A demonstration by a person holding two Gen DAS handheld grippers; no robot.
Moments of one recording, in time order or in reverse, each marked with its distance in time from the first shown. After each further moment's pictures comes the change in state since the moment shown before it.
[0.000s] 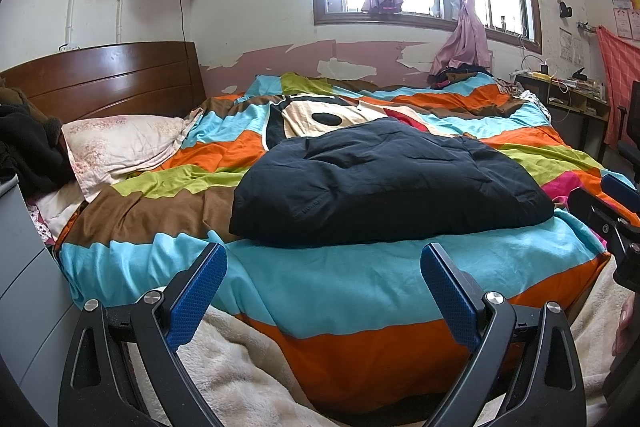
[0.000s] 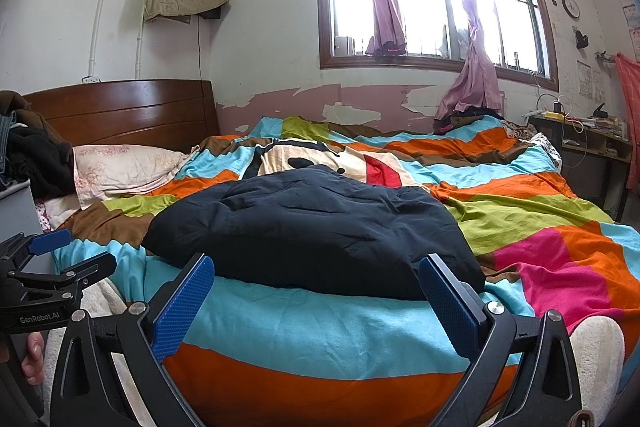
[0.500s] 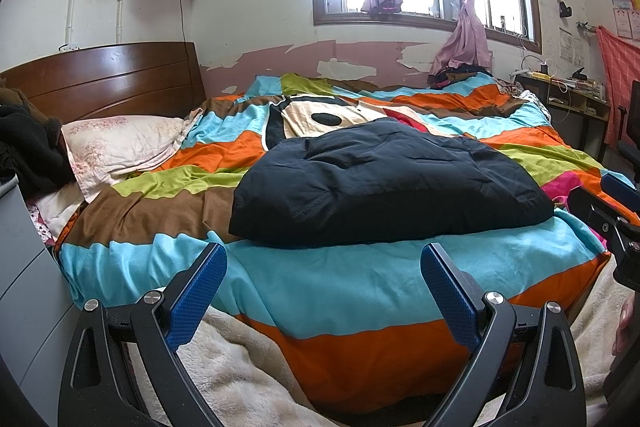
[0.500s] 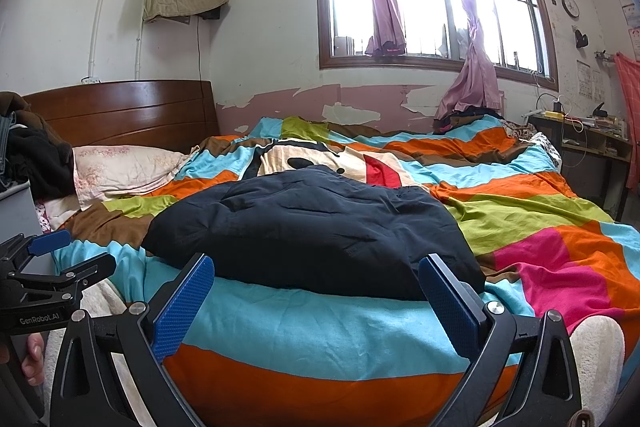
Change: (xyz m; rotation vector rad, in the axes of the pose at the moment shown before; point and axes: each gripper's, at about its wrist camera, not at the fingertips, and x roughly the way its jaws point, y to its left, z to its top) left arm 0.000 0.000 -0.001 0.002 0.000 0.001; right arm 0.000 0.000 0.000 0.001 0.000 0.000
